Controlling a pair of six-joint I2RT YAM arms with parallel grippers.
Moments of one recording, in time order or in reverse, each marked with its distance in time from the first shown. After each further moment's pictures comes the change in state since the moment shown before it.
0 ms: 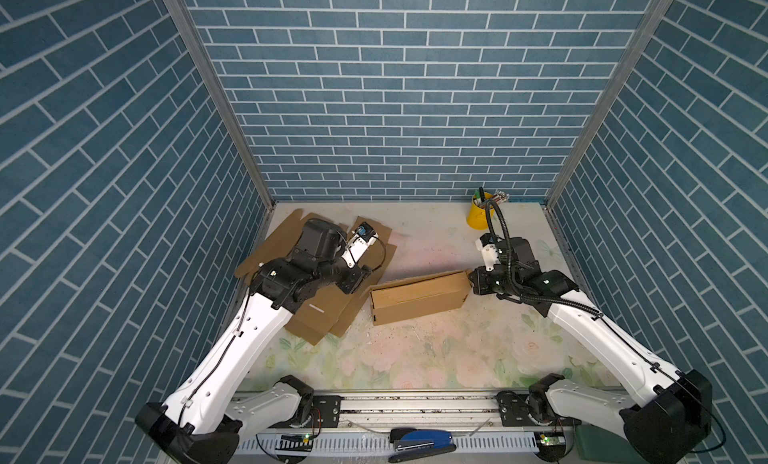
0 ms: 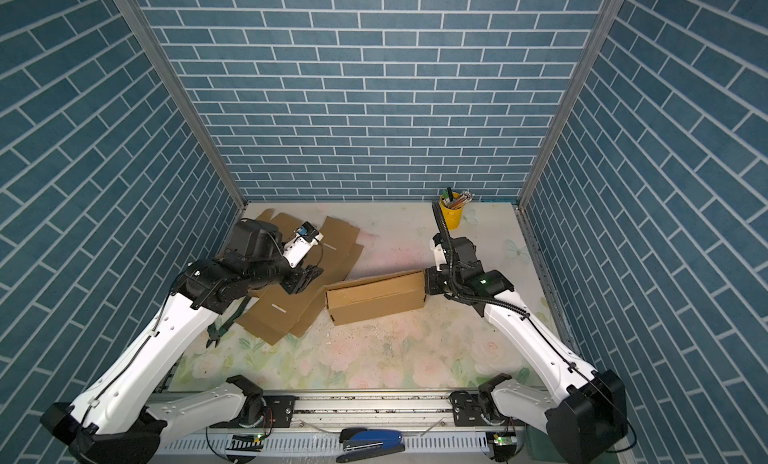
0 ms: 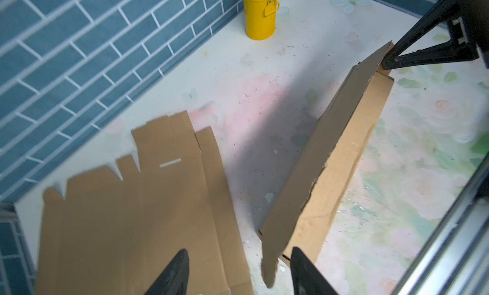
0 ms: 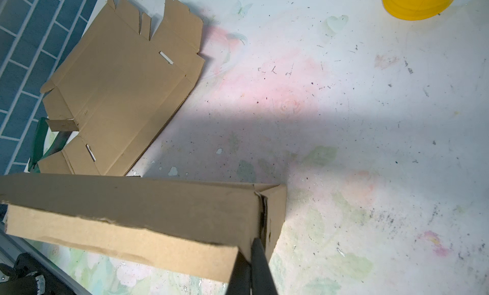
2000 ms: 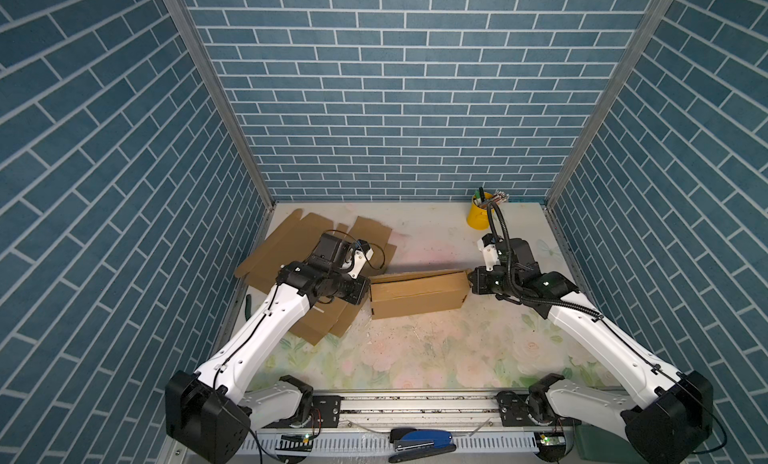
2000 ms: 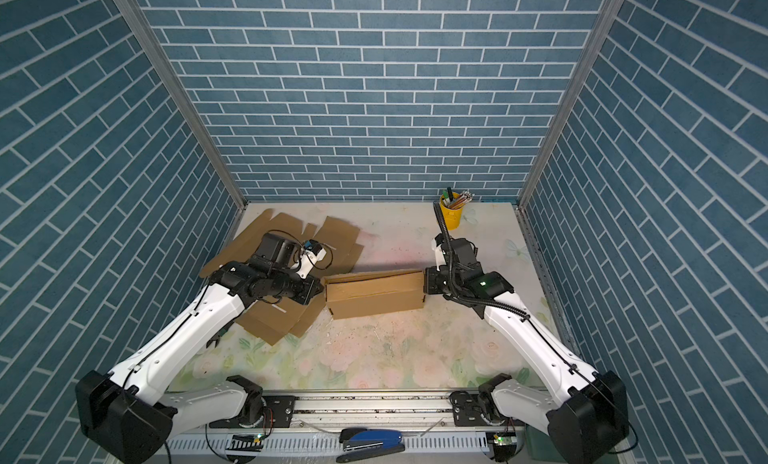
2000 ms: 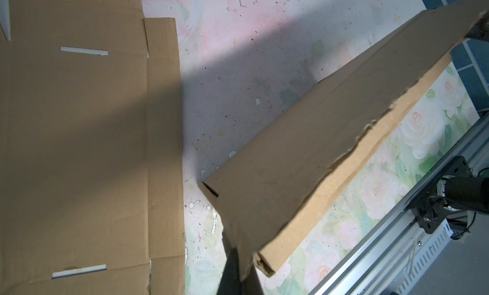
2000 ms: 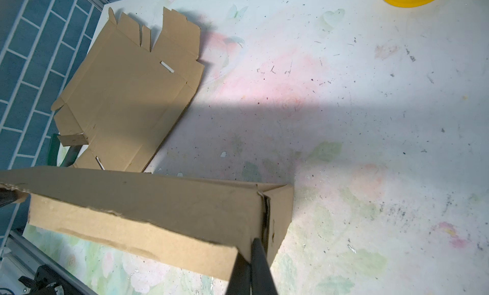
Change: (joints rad) left arm 0.054 0.126 -0.174 0.057 0.138 -0.265; right arm 0.013 -0.013 -0.014 0.019 0.010 0.105
